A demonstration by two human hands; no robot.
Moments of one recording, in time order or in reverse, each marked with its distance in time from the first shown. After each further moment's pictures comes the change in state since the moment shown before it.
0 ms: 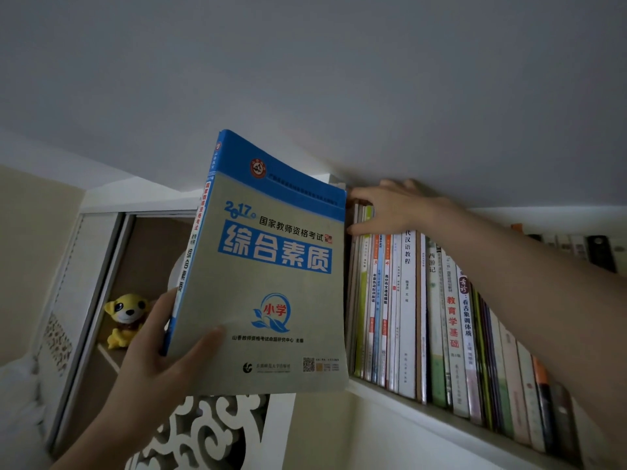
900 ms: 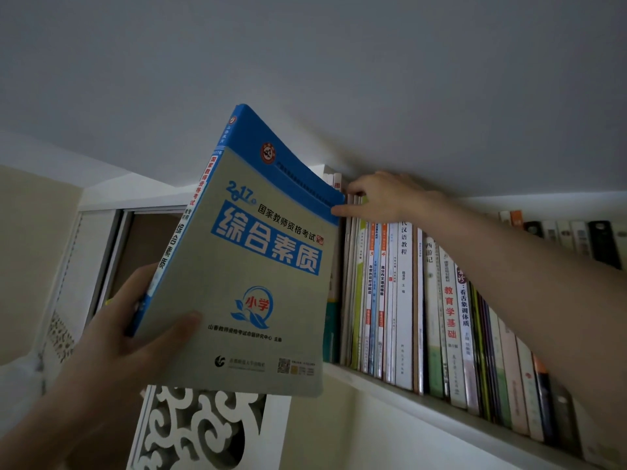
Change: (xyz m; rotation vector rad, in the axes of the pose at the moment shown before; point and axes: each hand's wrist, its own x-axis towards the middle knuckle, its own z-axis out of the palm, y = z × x) left_hand 0.007 0.026 -0.015 0.254 -0.032 0.075; right_hand 0.003 -0.003 0.005 0.141 0.068 0.029
